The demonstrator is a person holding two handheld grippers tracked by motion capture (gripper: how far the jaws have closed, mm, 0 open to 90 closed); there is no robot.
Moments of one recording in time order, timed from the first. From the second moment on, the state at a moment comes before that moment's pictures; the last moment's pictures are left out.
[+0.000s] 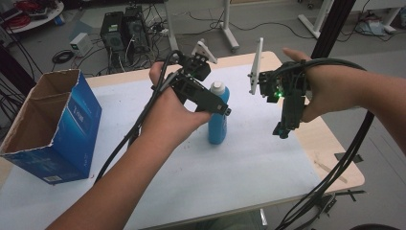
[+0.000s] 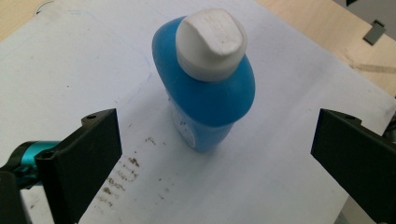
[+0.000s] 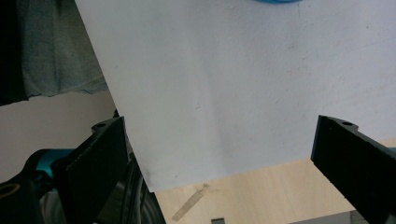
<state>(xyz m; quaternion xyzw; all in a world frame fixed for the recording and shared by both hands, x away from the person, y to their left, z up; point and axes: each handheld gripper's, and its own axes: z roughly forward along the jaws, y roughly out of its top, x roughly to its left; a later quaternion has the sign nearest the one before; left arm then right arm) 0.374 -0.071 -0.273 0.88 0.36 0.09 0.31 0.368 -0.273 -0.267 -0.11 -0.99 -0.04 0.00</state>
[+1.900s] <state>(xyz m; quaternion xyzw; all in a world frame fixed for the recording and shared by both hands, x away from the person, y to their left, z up) 0.397 -0.111 -0.319 0.84 0.41 0.15 0.33 0.375 -0.277 -0.270 -0.12 -0.99 -0.04 0.01</state>
